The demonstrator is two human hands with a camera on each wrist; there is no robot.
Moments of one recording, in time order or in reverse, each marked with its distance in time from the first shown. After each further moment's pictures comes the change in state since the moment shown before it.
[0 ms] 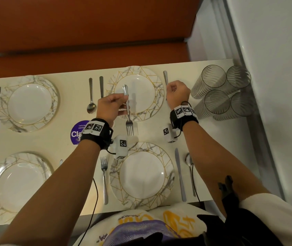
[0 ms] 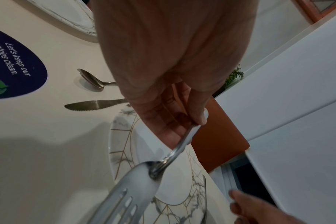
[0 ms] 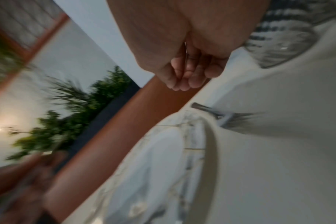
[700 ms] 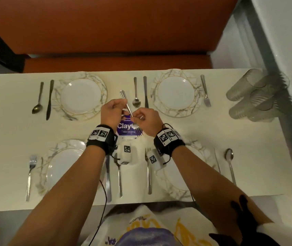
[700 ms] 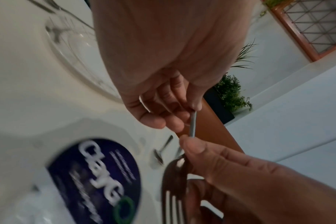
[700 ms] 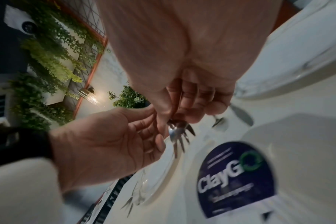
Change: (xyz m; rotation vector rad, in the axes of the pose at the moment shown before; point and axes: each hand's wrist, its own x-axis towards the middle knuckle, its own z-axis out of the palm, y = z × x) left_hand -0.024 -0.031 -0.186 -0.065 0.144 0.055; right_hand -0.207 -0.153 0.138 0.185 -0.593 -0.186
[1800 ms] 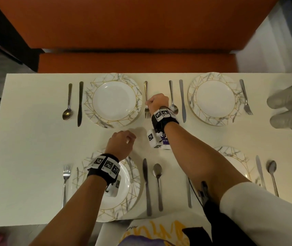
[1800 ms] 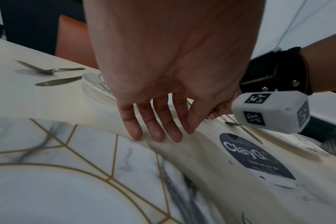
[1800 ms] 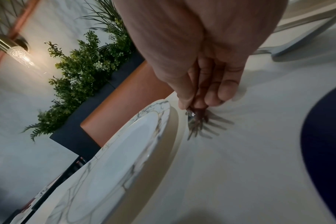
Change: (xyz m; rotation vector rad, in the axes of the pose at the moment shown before) left_hand 0.047 -0.072 -0.153 0.873 -0.312 0.181; right_hand 0.171 -0.014 0.116 -0.275 0.135 0.458
